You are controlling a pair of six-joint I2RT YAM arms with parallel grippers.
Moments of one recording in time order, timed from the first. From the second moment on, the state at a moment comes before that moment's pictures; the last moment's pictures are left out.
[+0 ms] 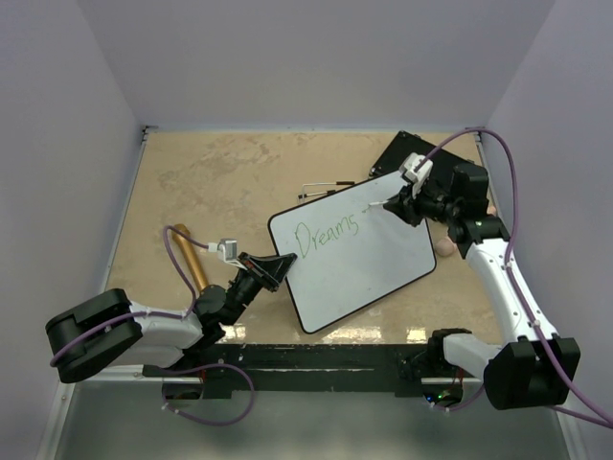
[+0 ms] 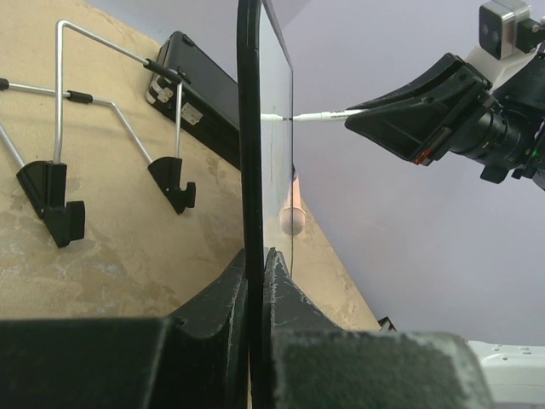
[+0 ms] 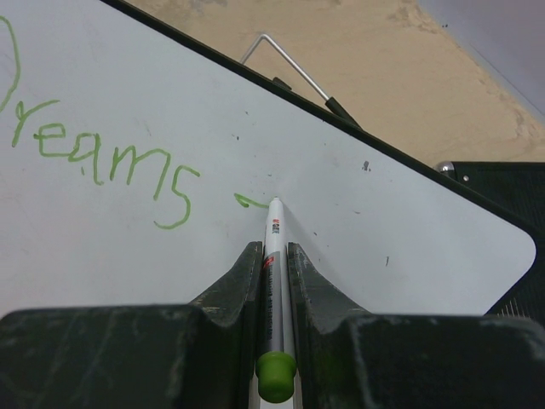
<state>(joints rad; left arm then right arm) -1.00 1.20 0.05 1.35 -0.36 -0.75 0.07 1.12 0.96 -0.36 -0.75 -0.45</state>
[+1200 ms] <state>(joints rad) -1.00 1.21 0.05 1.35 -0.36 -0.75 0.07 1.10 0.96 -0.53 -0.77 -0.59</state>
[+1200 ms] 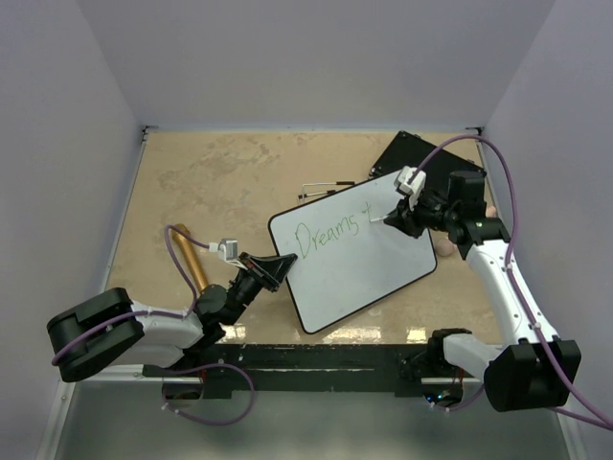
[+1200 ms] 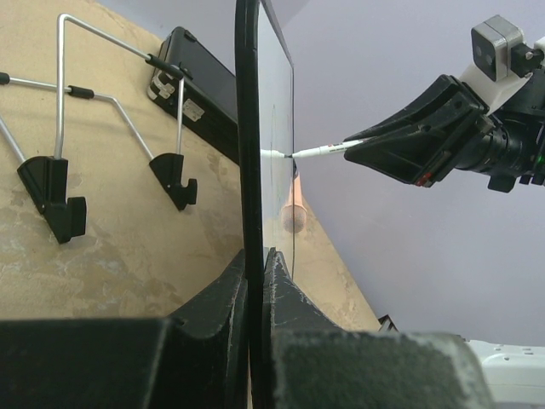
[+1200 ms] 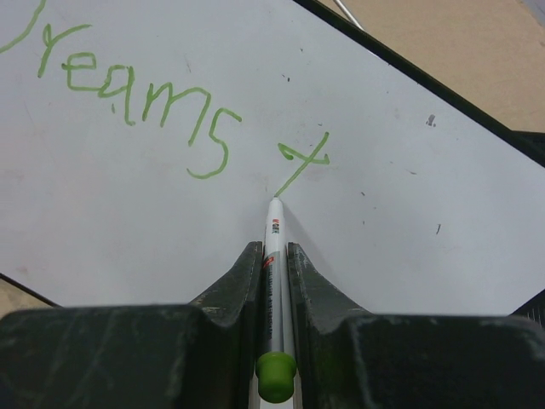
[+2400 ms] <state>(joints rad) -1.00 1.21 0.05 1.35 -0.35 -0.76 0.07 1.12 0.96 -0.40 -0.71 -0.48</state>
